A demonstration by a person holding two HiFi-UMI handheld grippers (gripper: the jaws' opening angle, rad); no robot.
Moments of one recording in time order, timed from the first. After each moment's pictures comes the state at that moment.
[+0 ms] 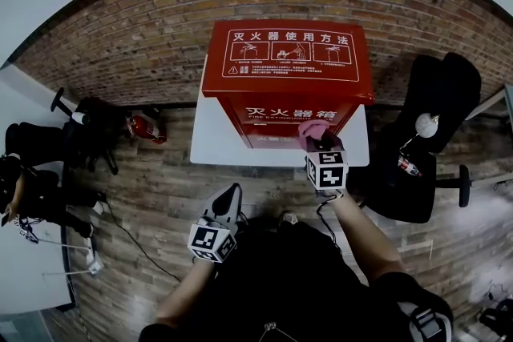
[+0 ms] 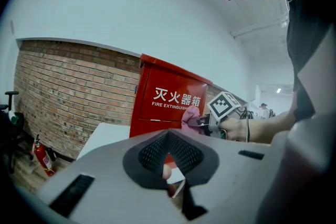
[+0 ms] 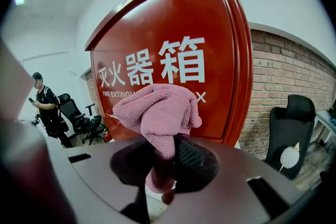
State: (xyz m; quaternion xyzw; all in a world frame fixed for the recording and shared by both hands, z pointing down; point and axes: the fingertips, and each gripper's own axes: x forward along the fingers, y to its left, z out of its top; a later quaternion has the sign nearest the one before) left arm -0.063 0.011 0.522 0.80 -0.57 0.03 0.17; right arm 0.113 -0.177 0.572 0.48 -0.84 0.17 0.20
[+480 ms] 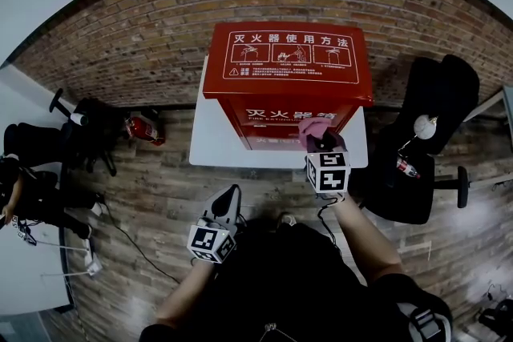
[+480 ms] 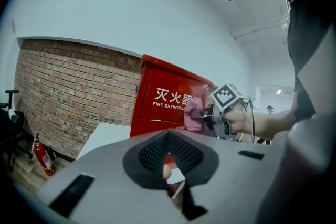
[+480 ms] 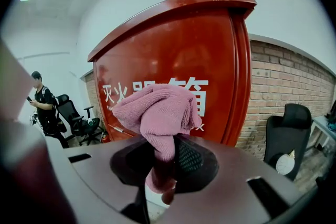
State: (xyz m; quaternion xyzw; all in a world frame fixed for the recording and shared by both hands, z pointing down) left arm -0.066 0.011 0.525 0.80 -0.57 0.02 0.17; right arm 0.112 -0.177 0.534 0.49 -0.83 0.15 0.19
